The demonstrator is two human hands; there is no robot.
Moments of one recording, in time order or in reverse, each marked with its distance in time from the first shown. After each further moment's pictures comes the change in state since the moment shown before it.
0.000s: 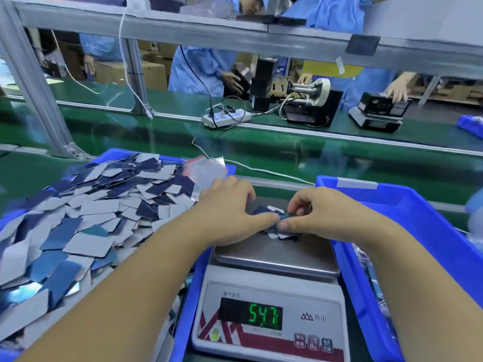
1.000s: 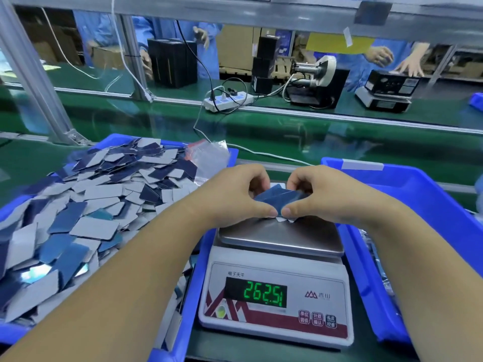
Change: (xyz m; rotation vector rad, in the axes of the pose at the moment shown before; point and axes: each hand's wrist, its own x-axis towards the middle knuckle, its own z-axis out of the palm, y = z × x) left_hand -0.004 0.002 -0.003 -0.290 -0.035 0.095; right_hand -0.007 -0.014 0.002 0.107 -0.021 -0.082
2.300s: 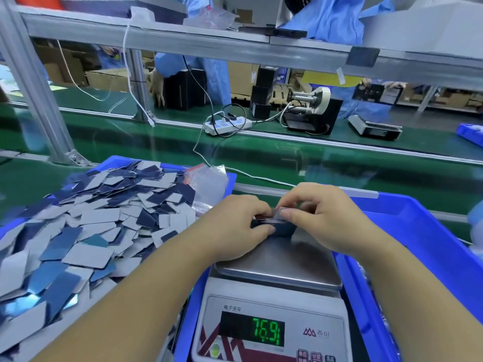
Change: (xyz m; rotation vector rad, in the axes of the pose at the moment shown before) left_hand 0.005 -0.005 0.008 0.198 0.062 0.158; right_hand 0.002 0.001 0.000 0.076 0.247 -0.295
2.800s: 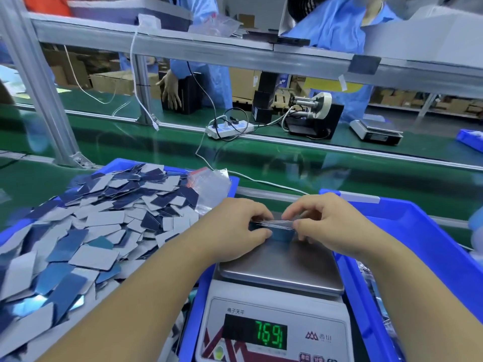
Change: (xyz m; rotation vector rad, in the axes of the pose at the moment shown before) left_hand -0.003 -0.005 -0.004 -0.060 0.007 -0.049; right_hand -0.001 0.001 -0.007 0.095 -0.149 0.205
